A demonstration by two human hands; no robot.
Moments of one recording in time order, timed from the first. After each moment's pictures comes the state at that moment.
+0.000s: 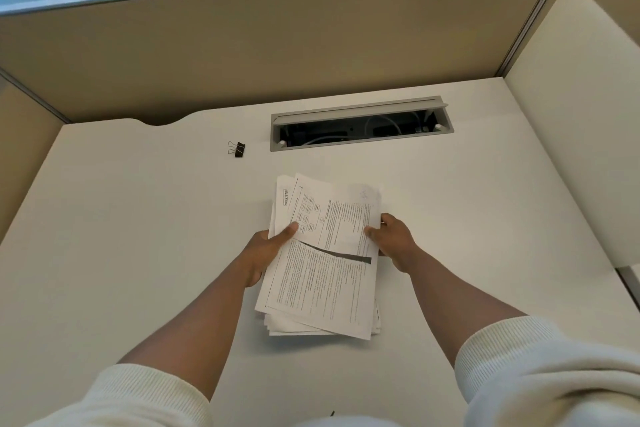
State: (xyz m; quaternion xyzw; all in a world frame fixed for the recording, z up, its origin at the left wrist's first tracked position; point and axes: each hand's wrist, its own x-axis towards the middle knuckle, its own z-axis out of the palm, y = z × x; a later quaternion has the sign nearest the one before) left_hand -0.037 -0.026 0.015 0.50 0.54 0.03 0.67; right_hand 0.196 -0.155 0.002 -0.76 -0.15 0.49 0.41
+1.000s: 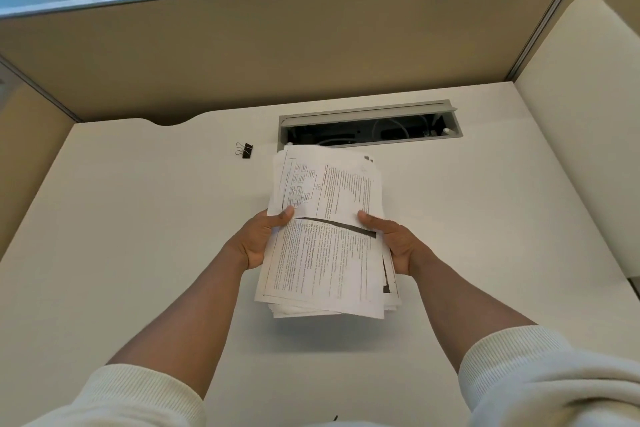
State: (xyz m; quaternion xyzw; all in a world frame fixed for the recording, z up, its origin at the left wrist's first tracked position) left_hand -0.036 0.003 0.038 0.43 0.42 0.07 0.80; right_hand 0.195 -0.151 0.014 -0.47 -0.03 0.73 0.51
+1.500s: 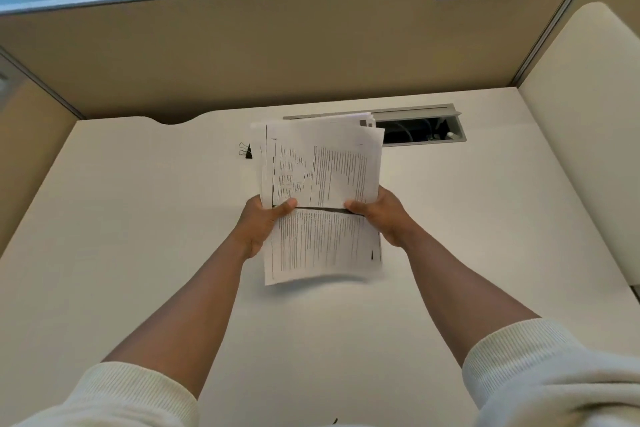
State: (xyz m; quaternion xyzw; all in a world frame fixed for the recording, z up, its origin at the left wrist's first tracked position) left_hand -0.027 0.011 0.055 0.51 0.47 0.20 0.69; right_hand 0.192 -0.106 0.049 -0.65 -0.24 0.52 0.50
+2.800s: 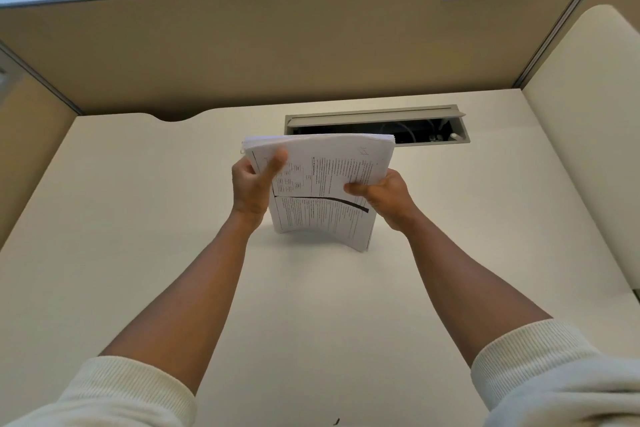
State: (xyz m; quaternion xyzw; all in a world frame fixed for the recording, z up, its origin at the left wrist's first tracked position) left_hand -0.005 0.028 0.100 0.56 0.42 0.40 0.59; right_hand 0.196 -0.084 0.071 -0.65 -0.27 0.46 0.54
